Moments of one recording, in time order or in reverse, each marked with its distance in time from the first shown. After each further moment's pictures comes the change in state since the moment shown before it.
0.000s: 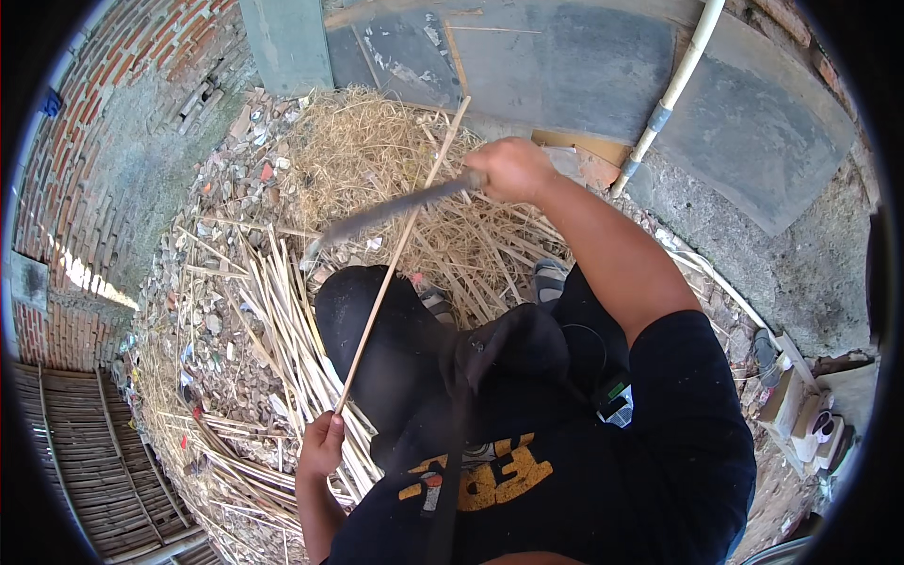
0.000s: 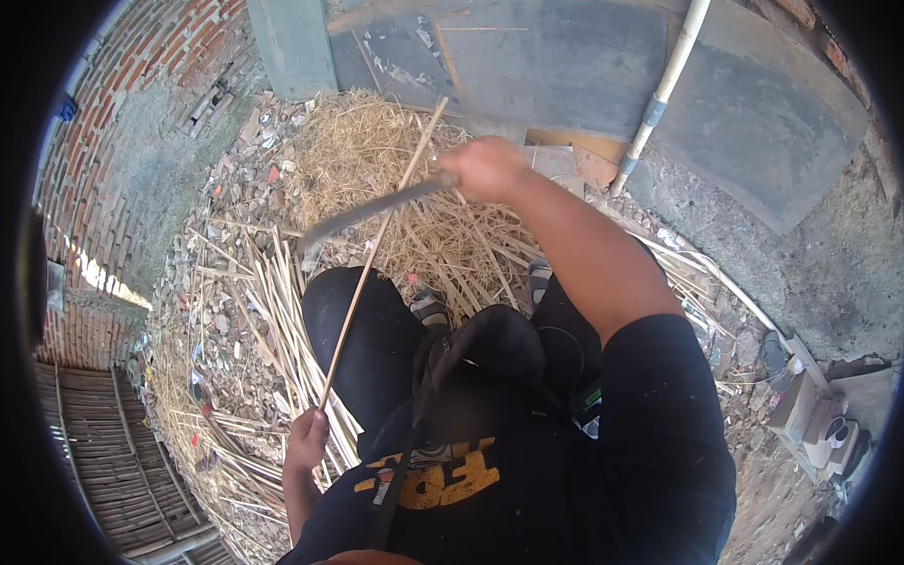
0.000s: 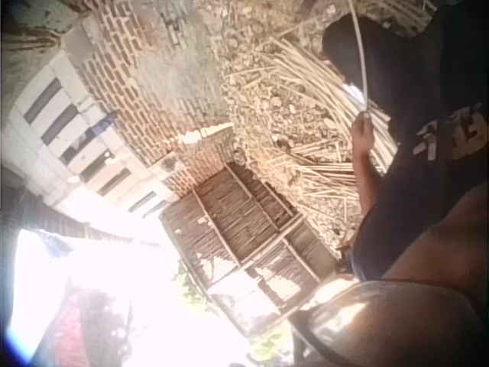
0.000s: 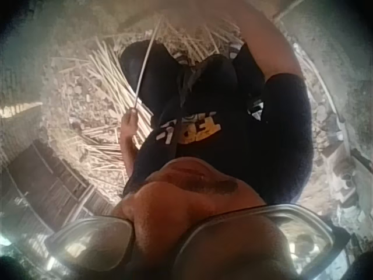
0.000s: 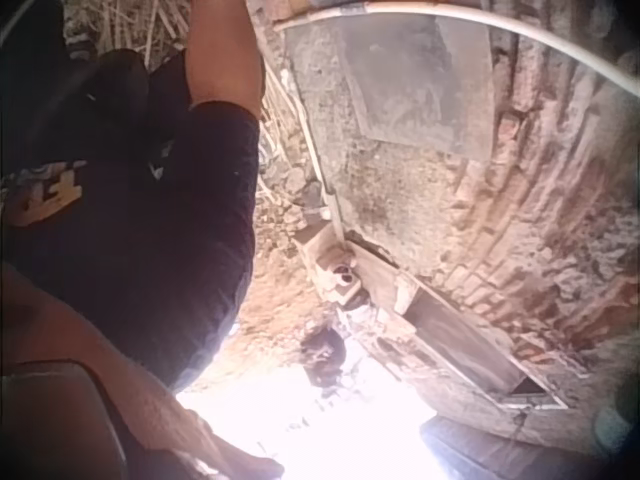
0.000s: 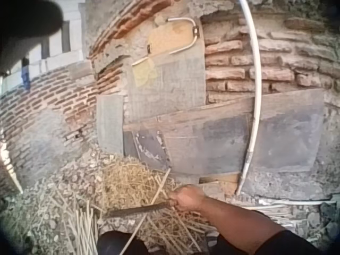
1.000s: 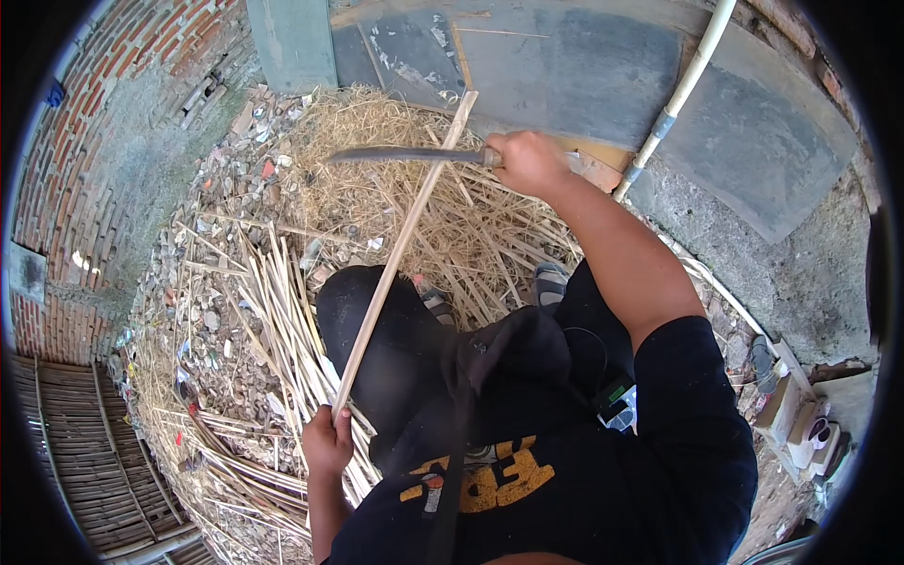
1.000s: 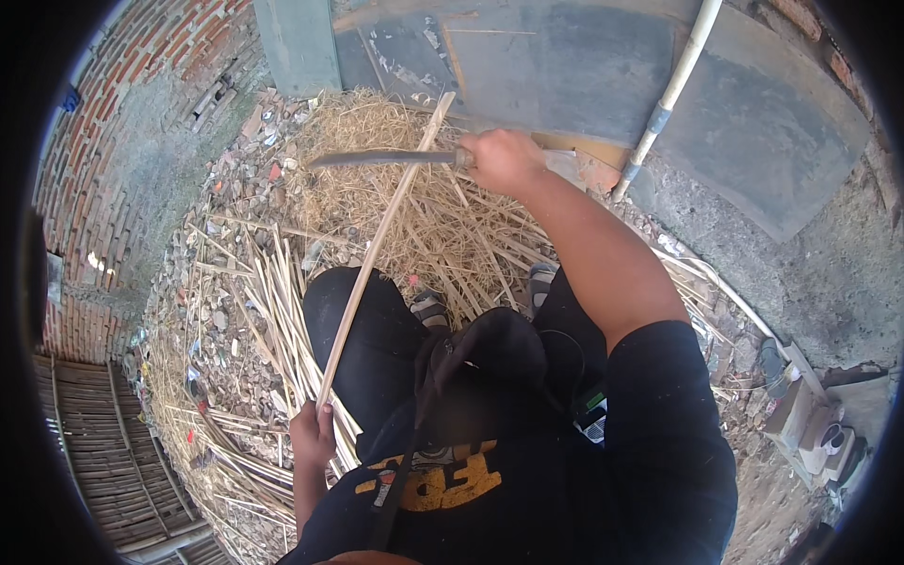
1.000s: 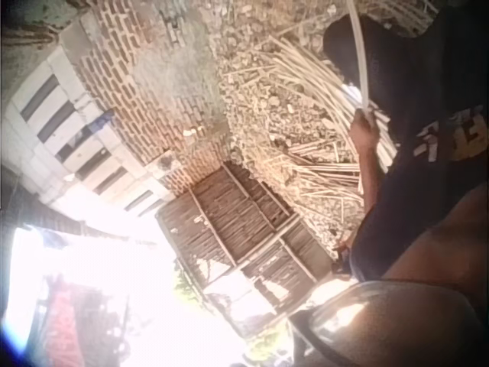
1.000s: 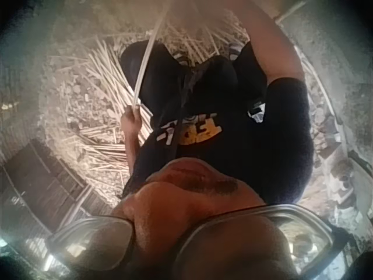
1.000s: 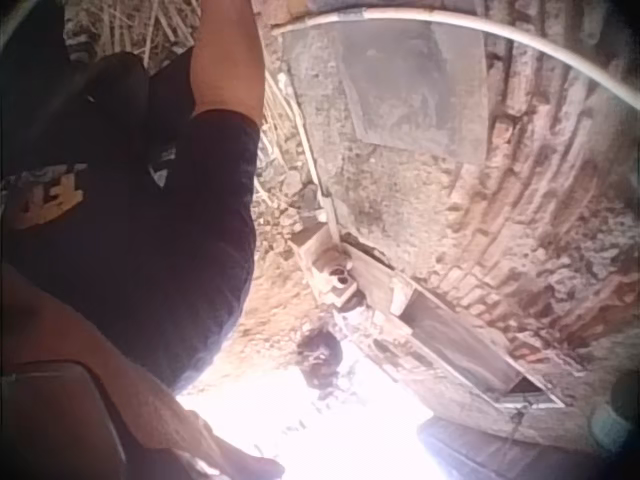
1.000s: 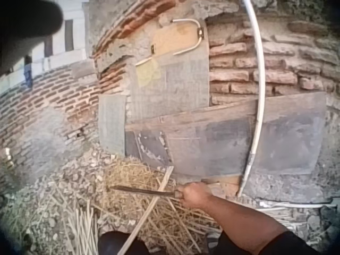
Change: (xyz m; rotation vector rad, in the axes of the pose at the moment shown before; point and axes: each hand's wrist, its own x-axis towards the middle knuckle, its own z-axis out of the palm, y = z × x) left_hand 0.003 0.032 0.028 0.582 0.384 0.221; right_hand -0.002 0.005 -0.015 0.023 0.056 0.278
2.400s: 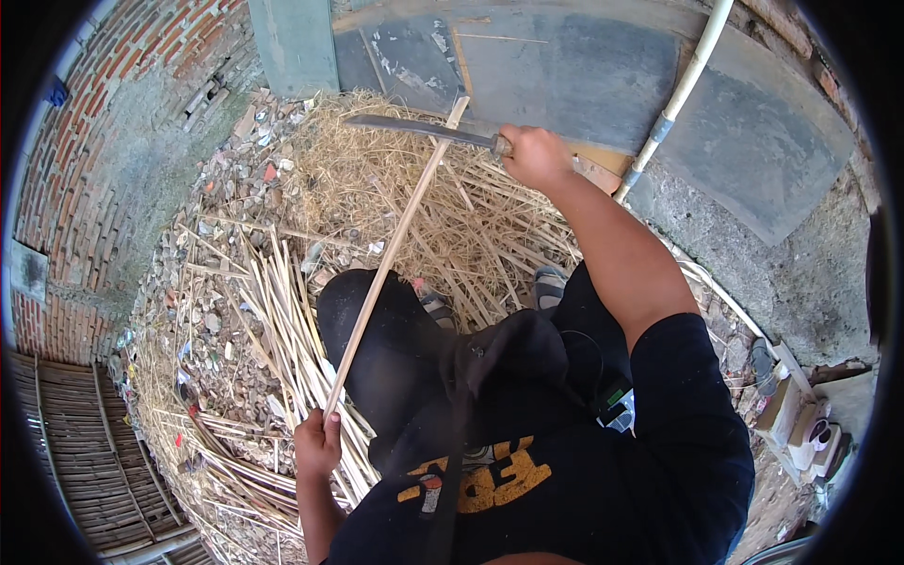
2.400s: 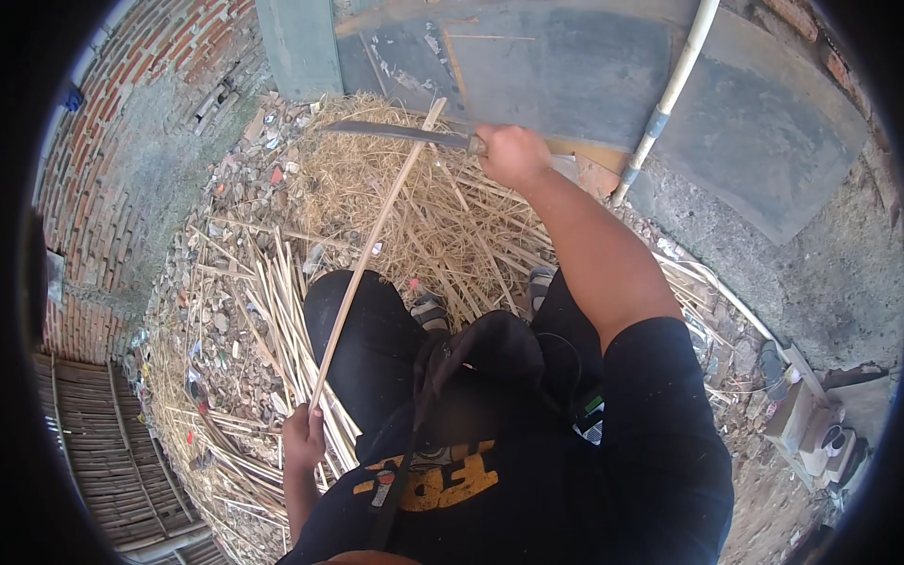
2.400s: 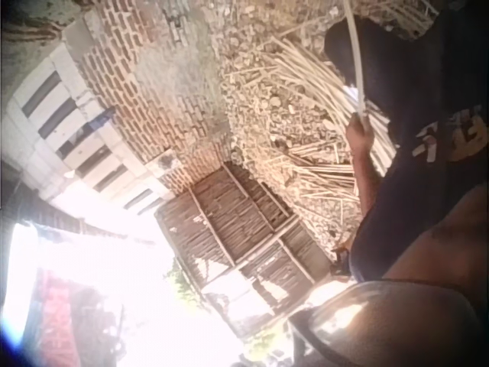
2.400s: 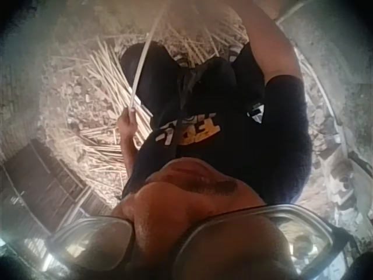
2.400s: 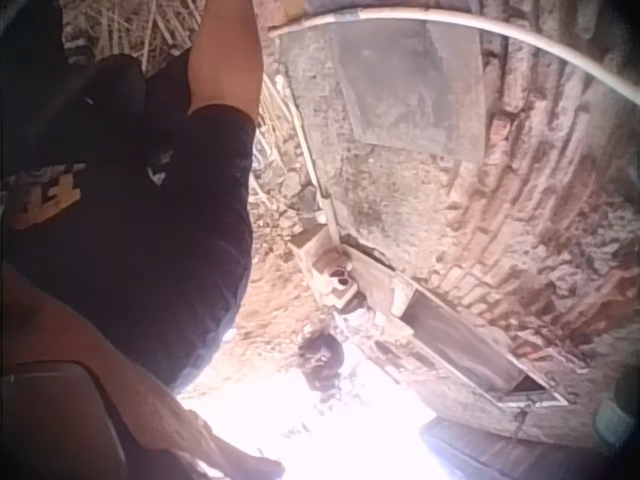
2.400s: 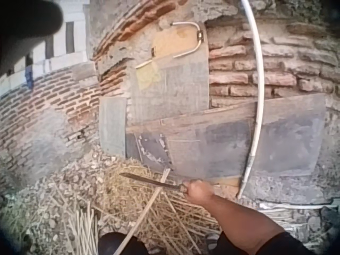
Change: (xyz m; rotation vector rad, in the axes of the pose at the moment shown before) left_hand 0.000 -0.020 -0.012 -0.111 -0.008 0.075; right_hand 0.010 0.023 0.011 -0.017 0.161 -0.002
